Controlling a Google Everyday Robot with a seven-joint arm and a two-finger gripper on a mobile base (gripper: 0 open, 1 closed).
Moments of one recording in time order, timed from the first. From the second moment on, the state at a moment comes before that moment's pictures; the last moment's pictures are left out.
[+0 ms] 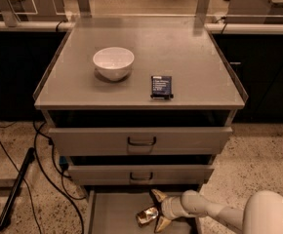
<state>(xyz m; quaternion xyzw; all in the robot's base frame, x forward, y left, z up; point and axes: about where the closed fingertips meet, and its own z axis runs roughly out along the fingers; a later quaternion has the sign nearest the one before) 0.512 -0.081 0.143 -0.71 0.60 0.14 0.33</state>
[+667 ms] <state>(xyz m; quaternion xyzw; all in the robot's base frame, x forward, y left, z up) 0.511 -0.092 0.115 -0.70 0.64 0.15 0.28</state>
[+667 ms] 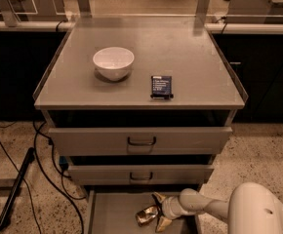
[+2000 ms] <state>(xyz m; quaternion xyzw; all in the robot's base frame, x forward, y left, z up) 0.500 -0.096 0.118 -0.70 0.65 0.17 0.26</state>
